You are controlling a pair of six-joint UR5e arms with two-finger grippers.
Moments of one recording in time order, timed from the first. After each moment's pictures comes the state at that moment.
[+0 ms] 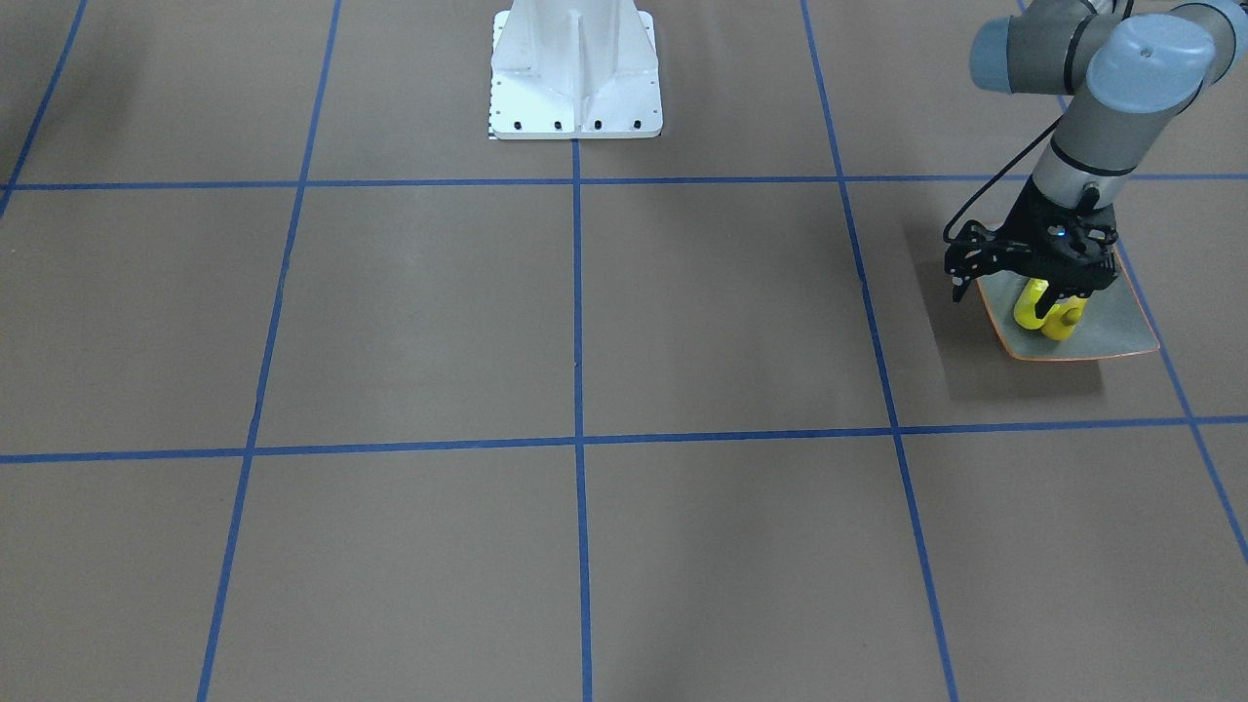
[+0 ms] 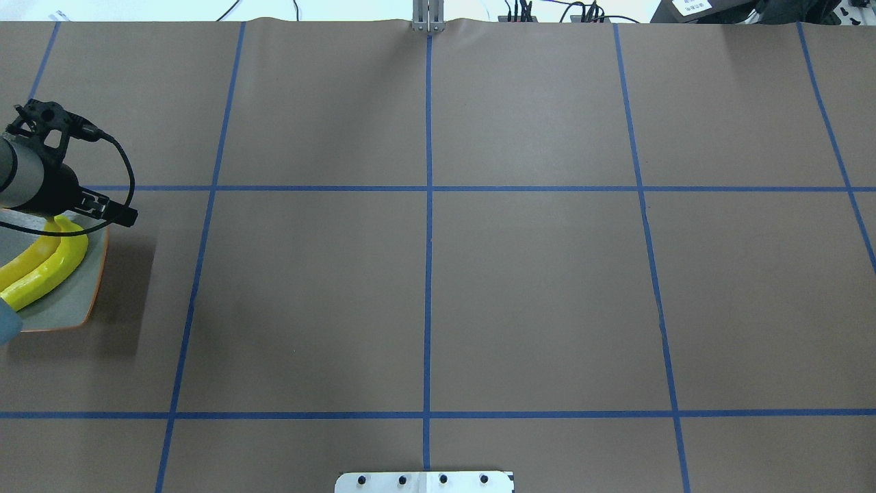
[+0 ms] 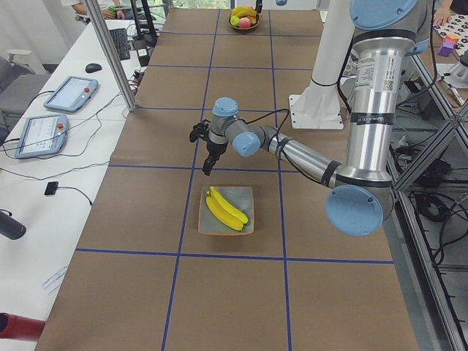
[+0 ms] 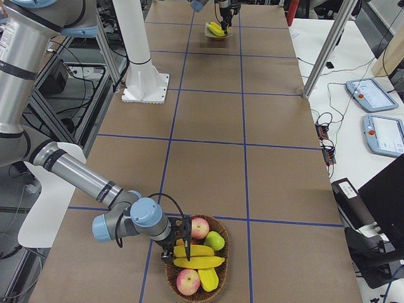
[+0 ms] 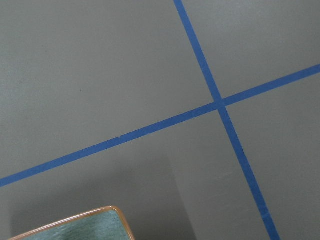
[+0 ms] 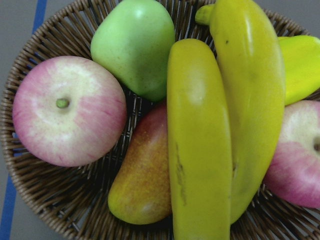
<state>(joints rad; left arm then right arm) -0.91 -1.62 -1.91 -1.88 -1.96 -0.56 1.51 -2.01 1.42 -0.71 2.24 0.16</state>
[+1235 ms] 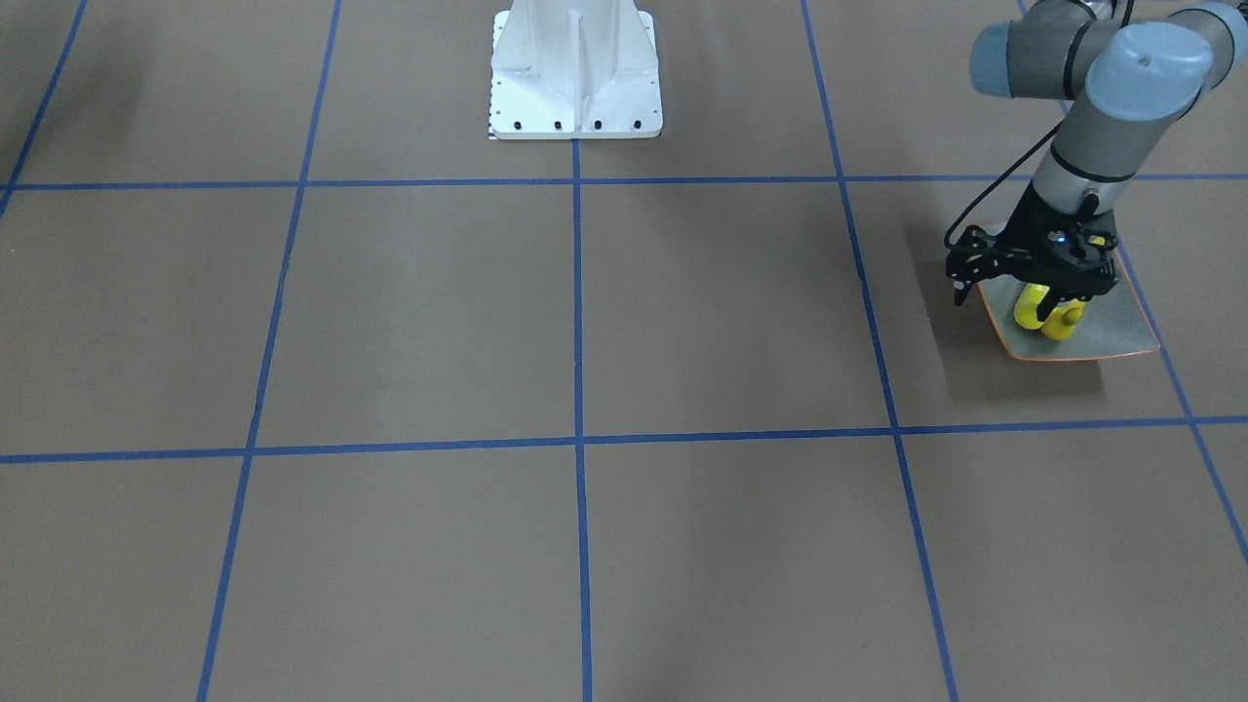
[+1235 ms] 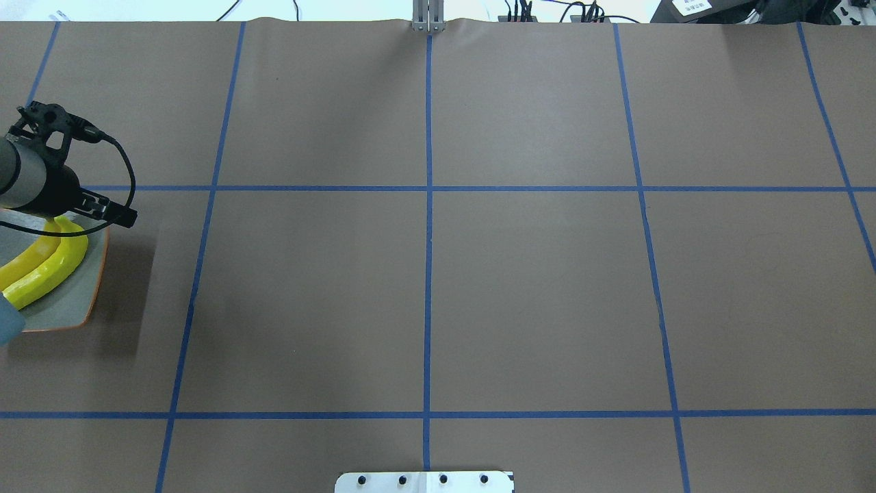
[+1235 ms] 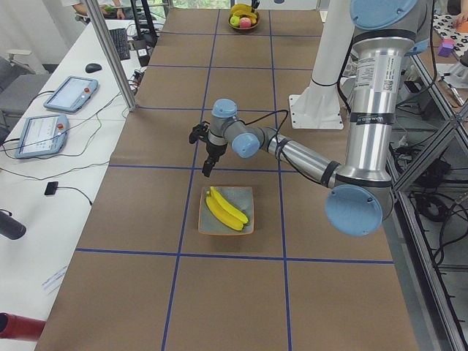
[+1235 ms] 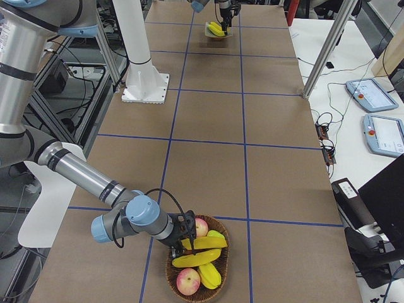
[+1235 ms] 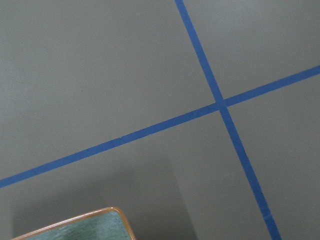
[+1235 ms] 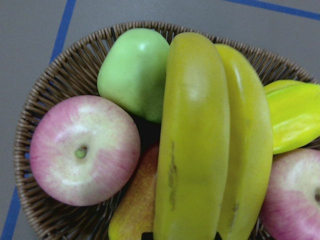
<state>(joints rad) -0.90 -1.63 -1.89 -1.88 -1.96 -0.56 1.63 -1.98 1.46 -0.64 2.27 0.05</state>
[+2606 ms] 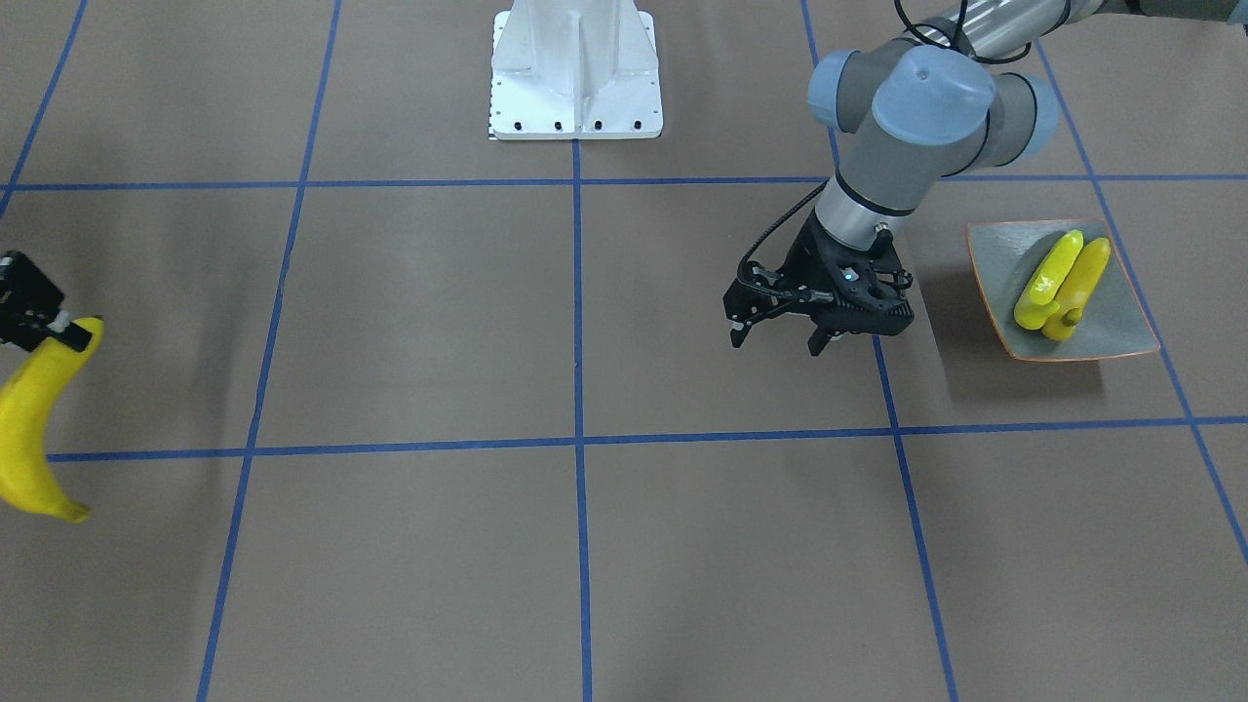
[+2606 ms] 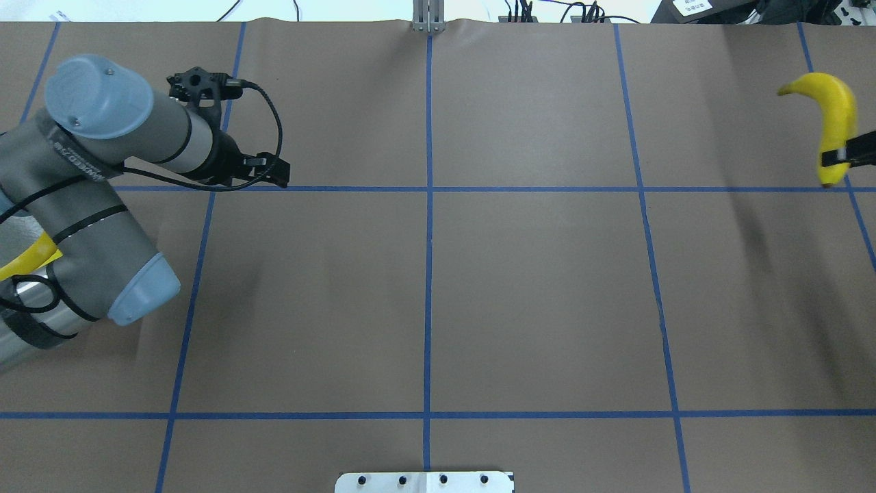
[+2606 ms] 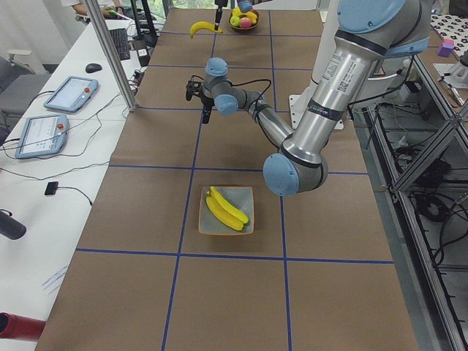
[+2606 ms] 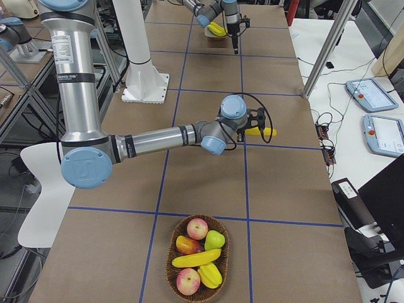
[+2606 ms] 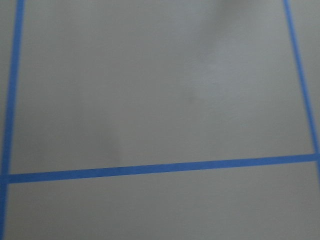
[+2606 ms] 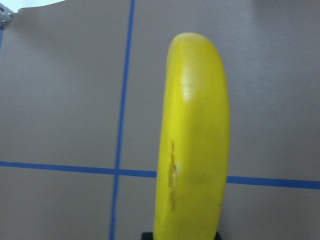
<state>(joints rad) -0.77 -2.09 -1.71 -1.98 -1.97 -1.19 1.14 -1.45 1.70 -0.74 2.42 1.06</state>
